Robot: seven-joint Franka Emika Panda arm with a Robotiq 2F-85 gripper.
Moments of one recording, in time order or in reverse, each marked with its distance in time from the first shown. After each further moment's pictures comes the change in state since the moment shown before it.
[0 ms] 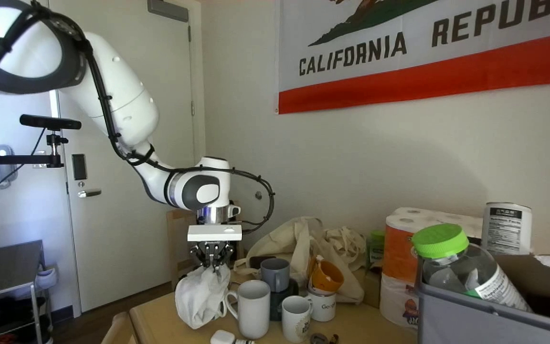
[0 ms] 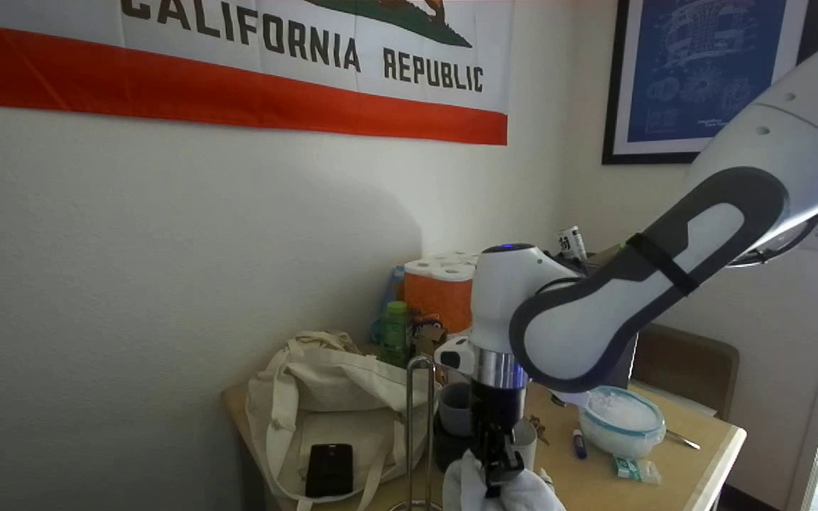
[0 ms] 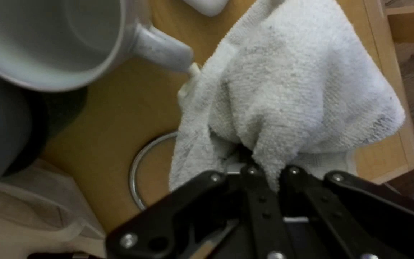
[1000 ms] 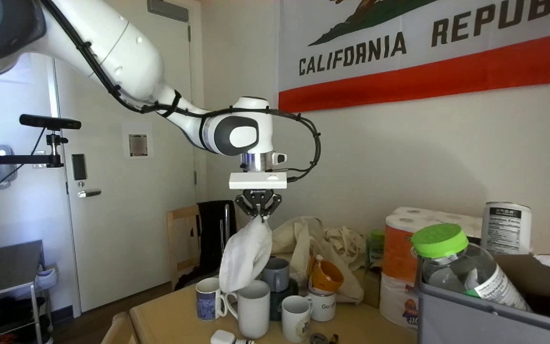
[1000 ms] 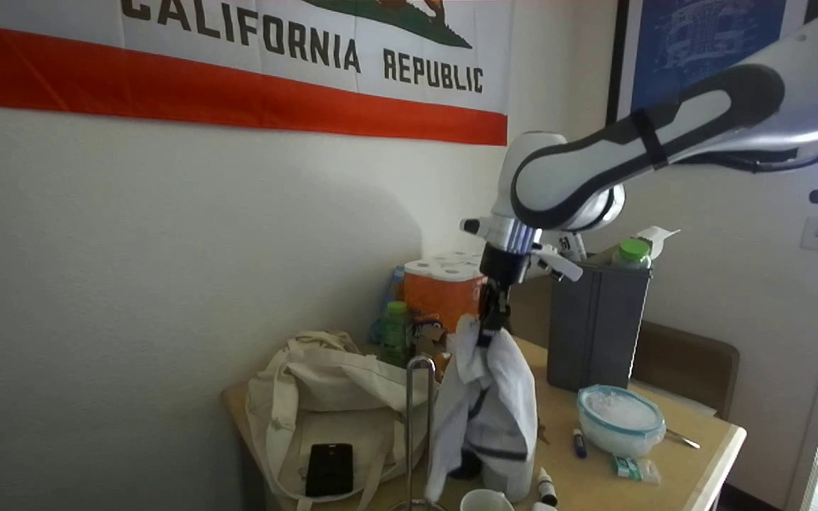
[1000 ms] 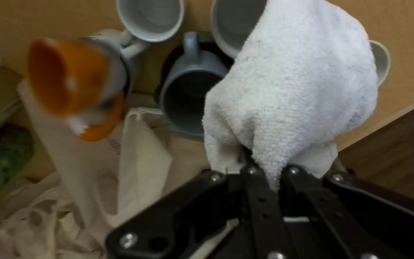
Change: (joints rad) arm -0.078 -0.112 -0.131 0.246 0.154 -0.170 -0.070
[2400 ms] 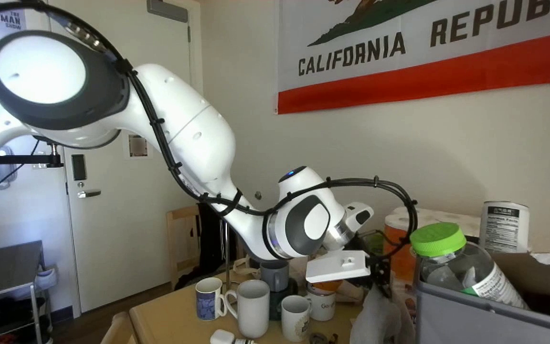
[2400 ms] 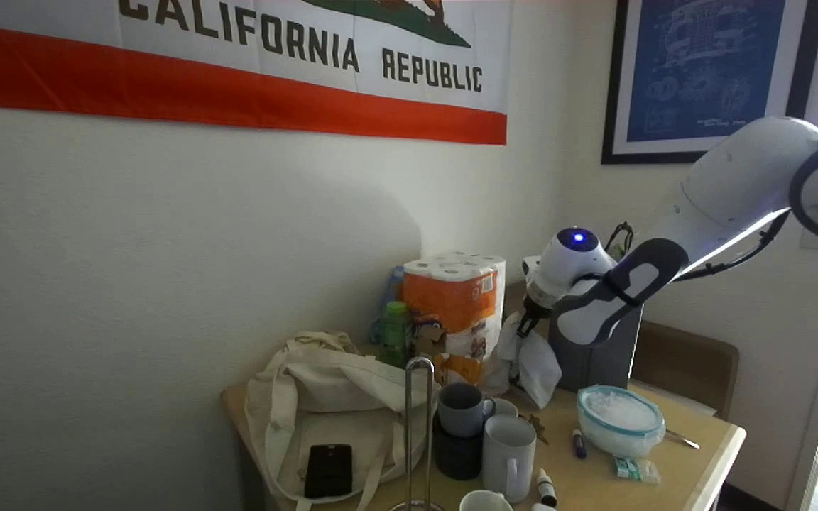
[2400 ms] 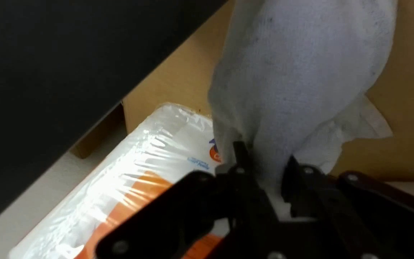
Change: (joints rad) arm 0.080 0.416 -0.502 0.093 -0.443 0.735 0.683
